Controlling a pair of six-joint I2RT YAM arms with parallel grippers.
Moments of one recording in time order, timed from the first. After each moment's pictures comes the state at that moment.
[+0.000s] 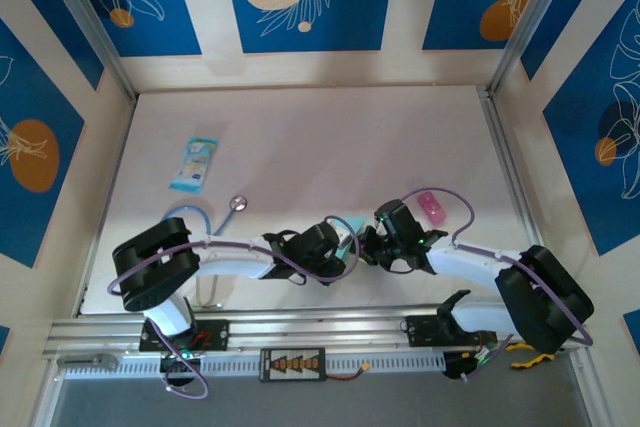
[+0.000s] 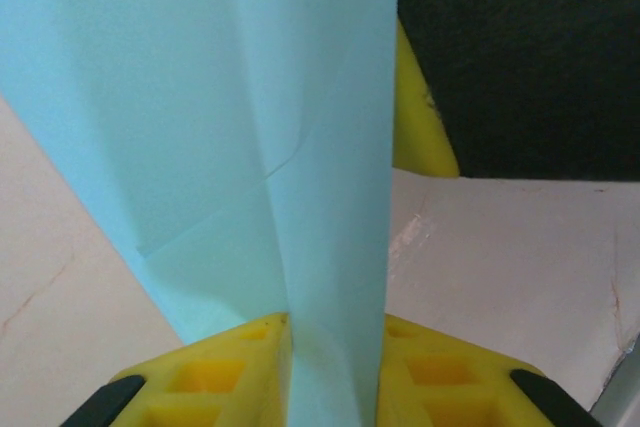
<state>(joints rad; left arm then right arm) -1.13 1.65 0.79 -0.08 0.05 -0.48 0.62 1.24 0.38 -0.05 -0.40 1.13</state>
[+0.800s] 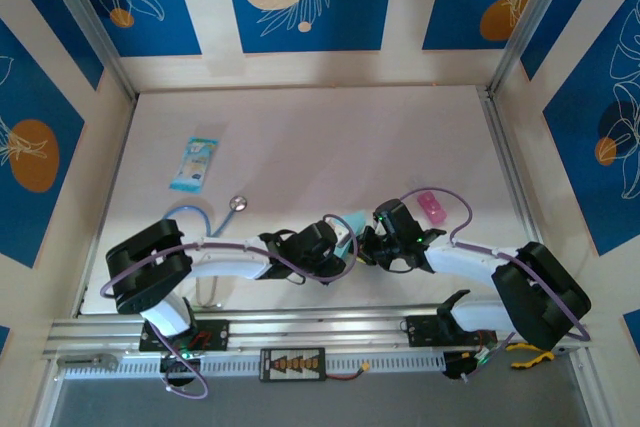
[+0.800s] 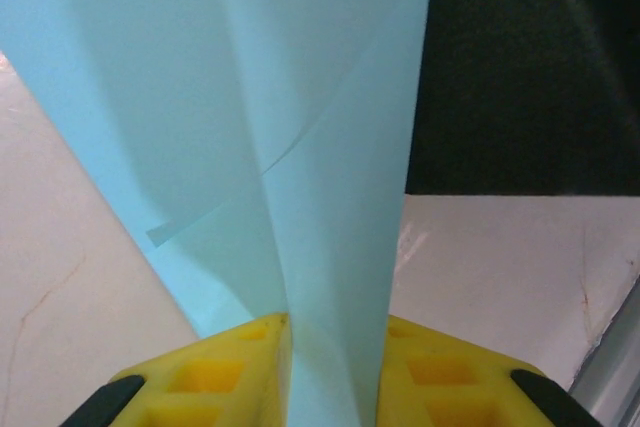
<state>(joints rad) -1.13 1.61 0.78 -0.07 0.05 -0.48 0.62 1.26 0.39 -0.04 -0.41 1.13</state>
